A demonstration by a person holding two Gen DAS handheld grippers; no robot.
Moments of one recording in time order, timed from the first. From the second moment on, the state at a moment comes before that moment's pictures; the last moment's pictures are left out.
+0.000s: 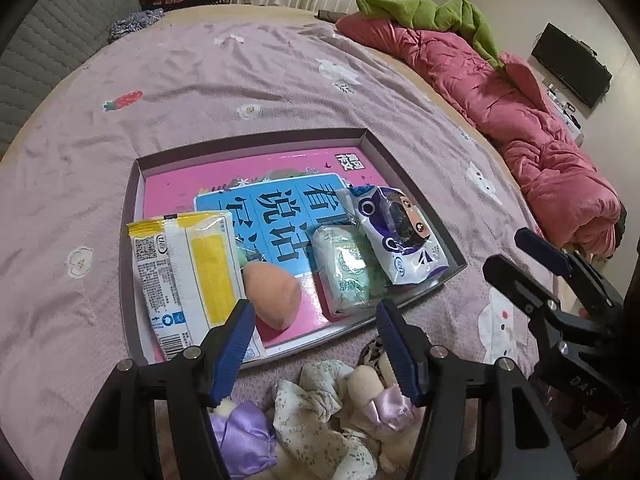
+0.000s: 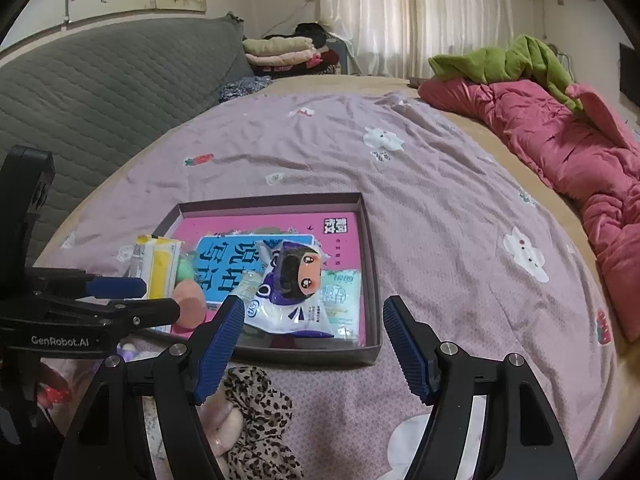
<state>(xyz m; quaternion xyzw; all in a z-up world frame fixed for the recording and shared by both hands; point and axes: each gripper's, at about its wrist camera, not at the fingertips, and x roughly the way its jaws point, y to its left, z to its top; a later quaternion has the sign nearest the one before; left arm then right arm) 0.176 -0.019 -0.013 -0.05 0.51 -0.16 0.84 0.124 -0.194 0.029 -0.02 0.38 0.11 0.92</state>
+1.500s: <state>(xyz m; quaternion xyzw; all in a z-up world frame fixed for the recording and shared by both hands) 0.083 0.009 0.056 -0.05 0.45 -0.09 0.89 0.049 -0.188 0.102 -0.03 0.31 0.12 0.94</state>
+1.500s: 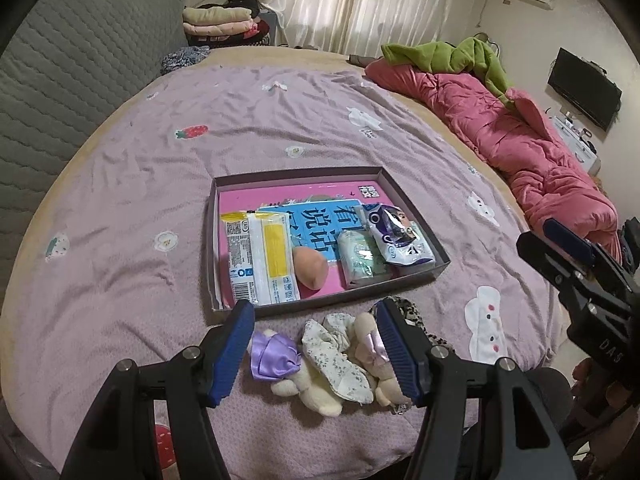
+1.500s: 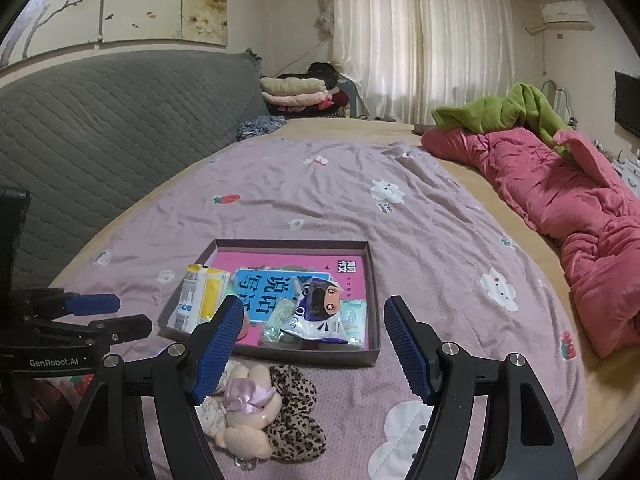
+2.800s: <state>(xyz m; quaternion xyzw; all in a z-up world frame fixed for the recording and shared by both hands) 0.038 0.020 -0.024 -0.04 0.53 -0.08 0.84 0.022 -0.171 0.038 -0.05 0.39 0.17 0.90</state>
